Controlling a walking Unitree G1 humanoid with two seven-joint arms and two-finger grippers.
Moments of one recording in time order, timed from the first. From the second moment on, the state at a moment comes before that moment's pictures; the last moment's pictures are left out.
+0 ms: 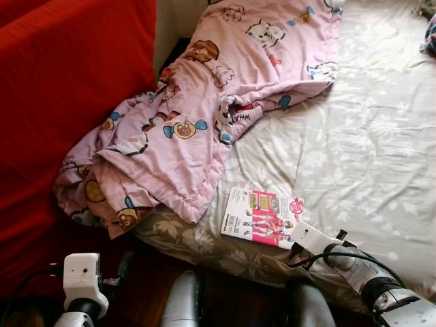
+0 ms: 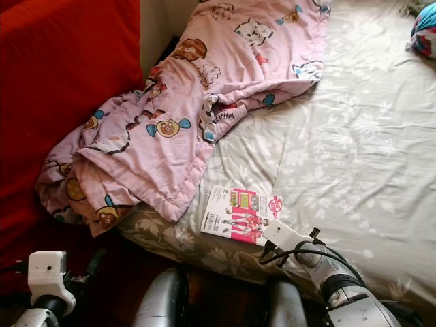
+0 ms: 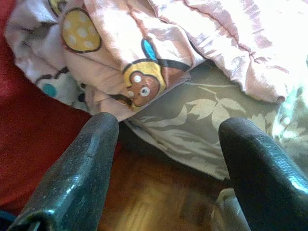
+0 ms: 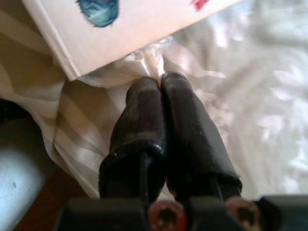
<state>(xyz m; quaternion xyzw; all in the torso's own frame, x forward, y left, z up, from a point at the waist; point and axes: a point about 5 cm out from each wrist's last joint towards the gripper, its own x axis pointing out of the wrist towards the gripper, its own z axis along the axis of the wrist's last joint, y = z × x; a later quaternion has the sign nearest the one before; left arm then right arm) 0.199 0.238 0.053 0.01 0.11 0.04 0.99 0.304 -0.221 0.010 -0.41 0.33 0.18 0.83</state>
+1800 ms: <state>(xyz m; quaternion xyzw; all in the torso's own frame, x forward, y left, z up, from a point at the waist) 0.210 0.220 -0.059 -0.04 0.34 0.09 0.93 0.193 -0.201 -0.074 0.08 0.39 -0.10 0.91</state>
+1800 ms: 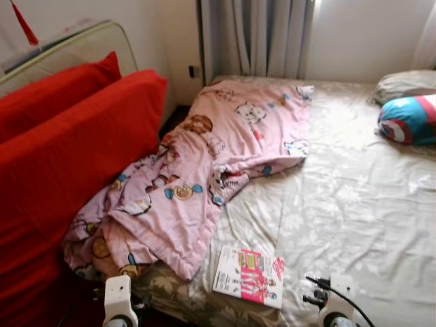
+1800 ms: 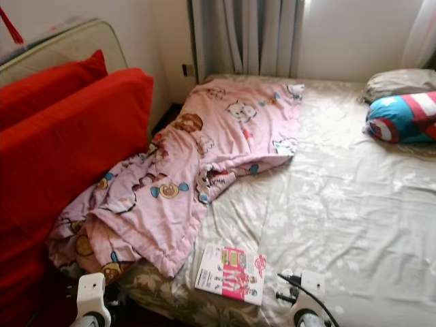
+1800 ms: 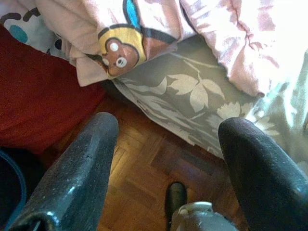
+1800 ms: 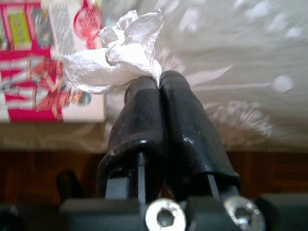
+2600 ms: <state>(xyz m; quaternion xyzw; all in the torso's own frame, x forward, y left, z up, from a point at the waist) 0.178 0.230 -0.077 -0.05 0.41 0.12 0.90 0.156 -0.221 -0.088 0.06 0.45 -0.08 0.89</state>
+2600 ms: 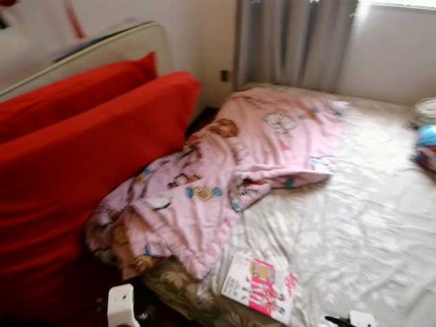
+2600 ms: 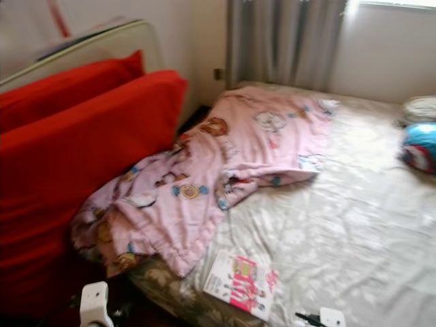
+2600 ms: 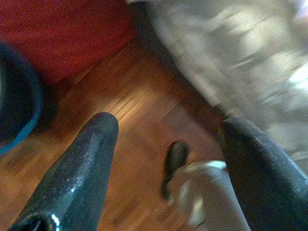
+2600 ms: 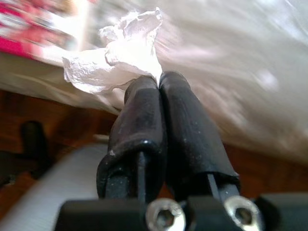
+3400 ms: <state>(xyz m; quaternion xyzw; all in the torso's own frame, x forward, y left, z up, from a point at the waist) 0.173 0.241 -0.077 -0.04 0.42 0.12 0.90 0.176 -0.196 -0.085 0.06 0.45 -0.06 0.89</state>
